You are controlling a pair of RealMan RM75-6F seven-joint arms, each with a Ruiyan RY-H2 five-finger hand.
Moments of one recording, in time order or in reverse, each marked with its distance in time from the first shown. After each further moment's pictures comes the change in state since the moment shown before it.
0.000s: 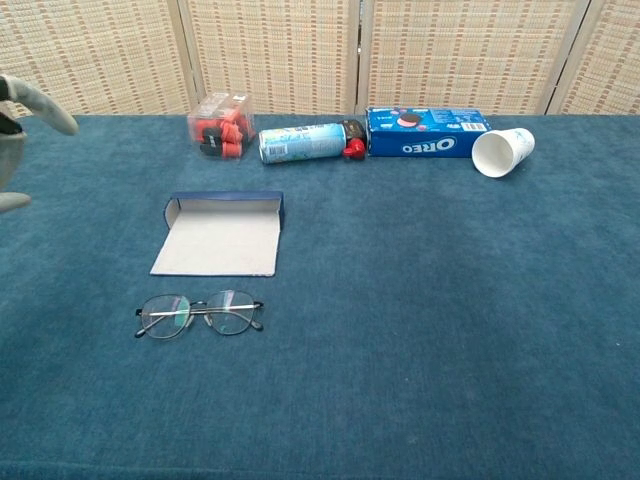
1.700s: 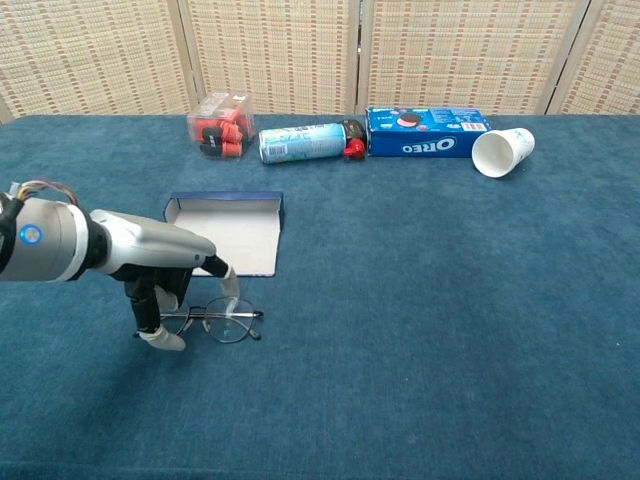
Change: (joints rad) left arm -0.712 -0.193 0.135 -0.044 -1.120 -0.470 0.545; right arm -0.001 0.006 -0.002 0.030 0.017 -0.014 0.043
